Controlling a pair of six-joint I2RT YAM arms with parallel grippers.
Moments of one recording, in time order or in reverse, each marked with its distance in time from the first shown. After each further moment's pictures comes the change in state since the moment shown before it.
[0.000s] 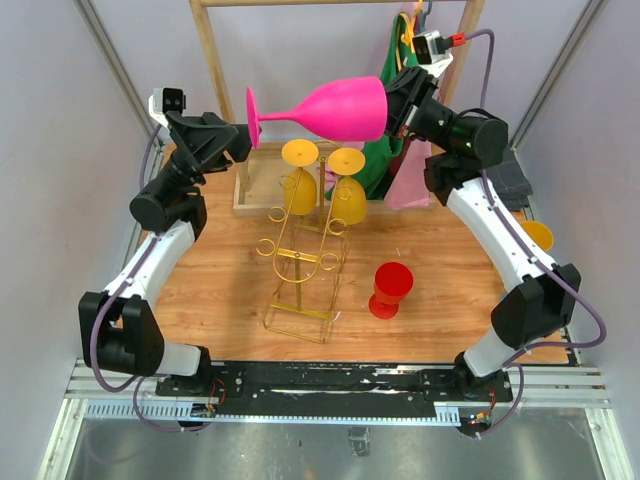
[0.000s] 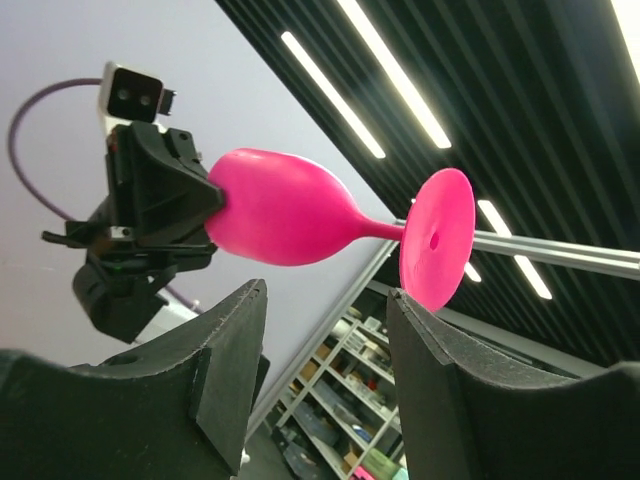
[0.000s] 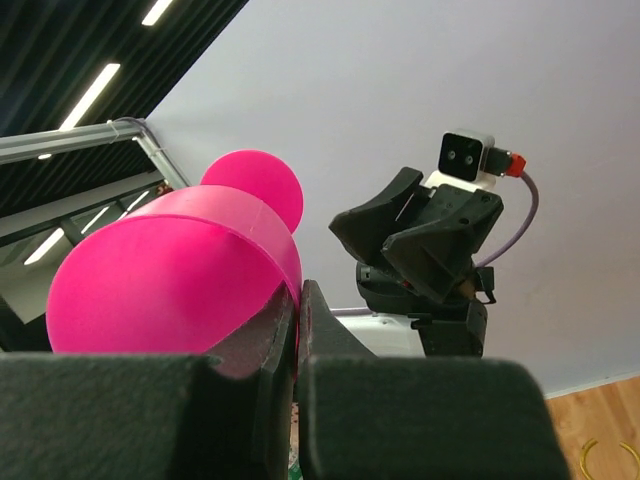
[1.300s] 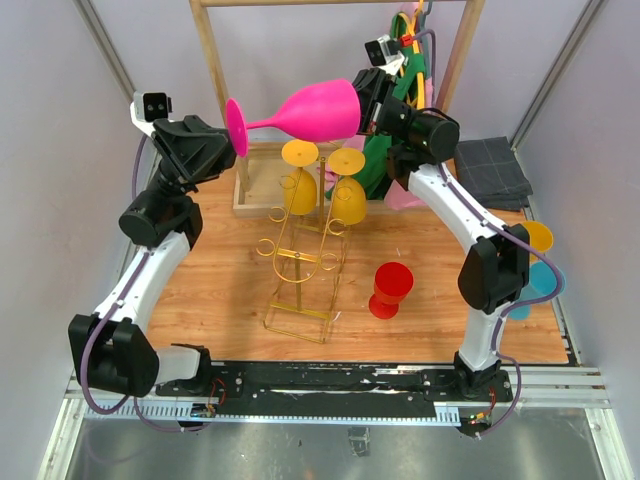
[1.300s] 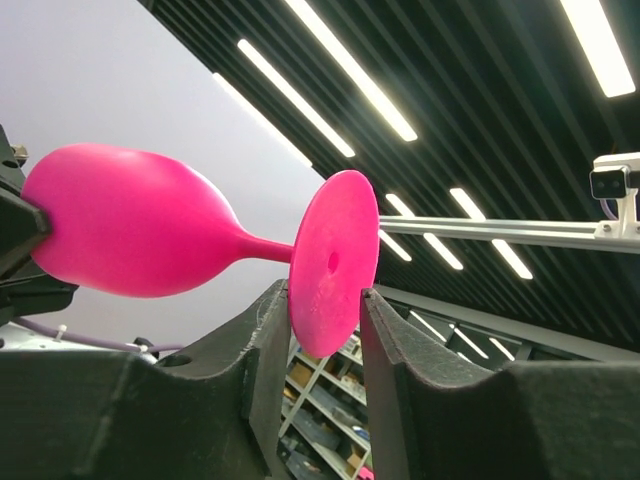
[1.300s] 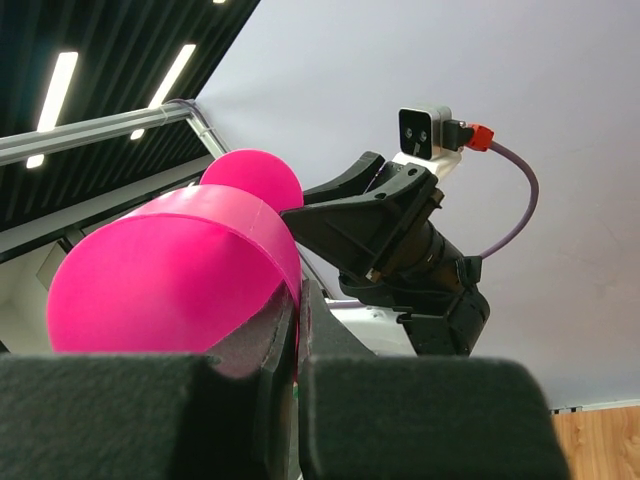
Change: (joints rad) left arm -0.036 -0.102 -0.005 0.001 -0.075 0.000; right arm 0.084 0.302 0.189 0.272 -0.022 0.235
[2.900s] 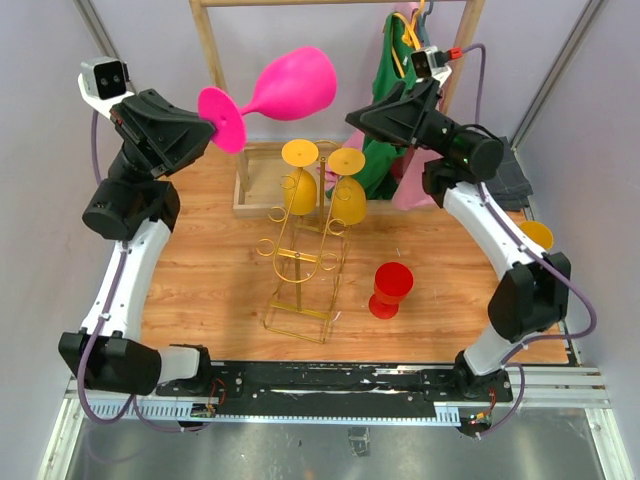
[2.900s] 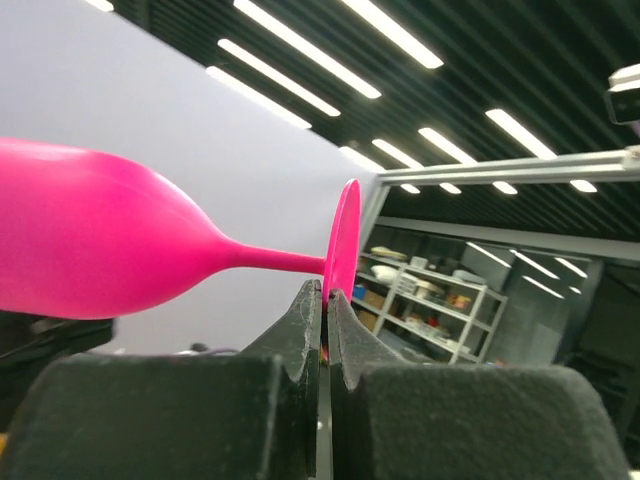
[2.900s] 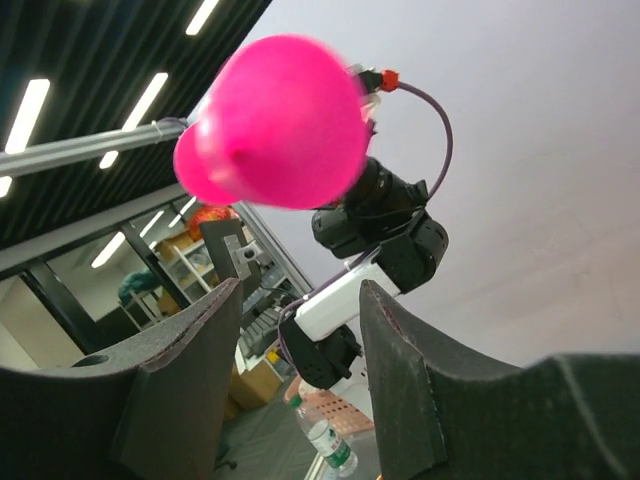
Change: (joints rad) left arm 0.057 0.011 0.296 -0.069 0.094 0.015; right arm -0.114 -0.226 -0.279 0.028 0.002 0.029
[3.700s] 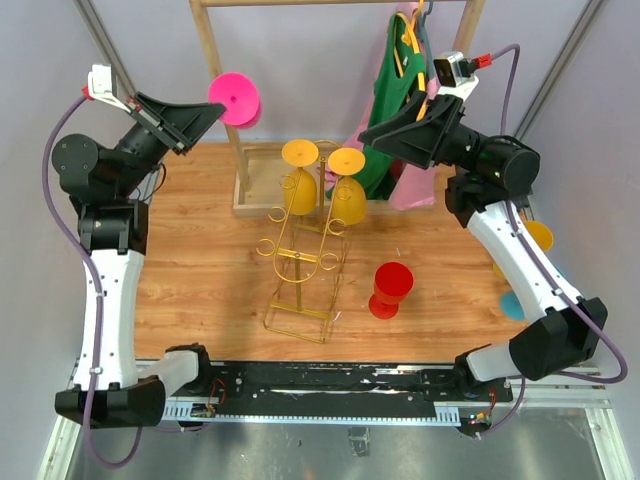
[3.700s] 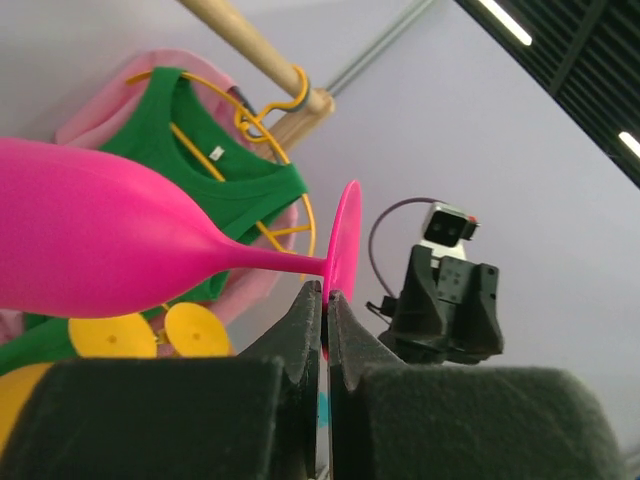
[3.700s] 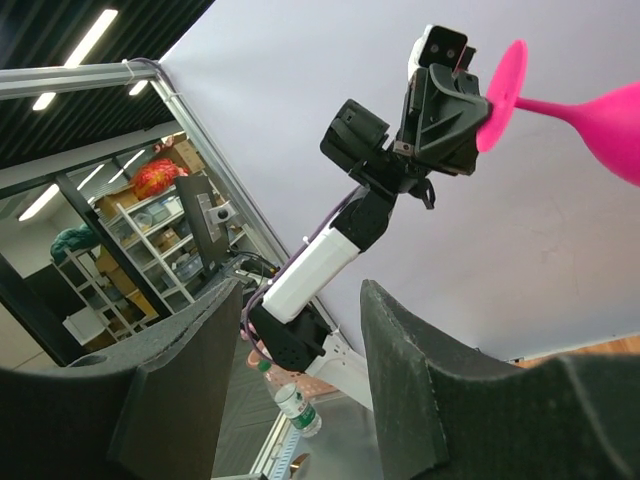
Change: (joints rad) left arm 0.159 -0.167 0.067 -1.292 0.018 0.879; right arm -0.006 -0.248 -0.095 -0.212 -0.093 -0.202
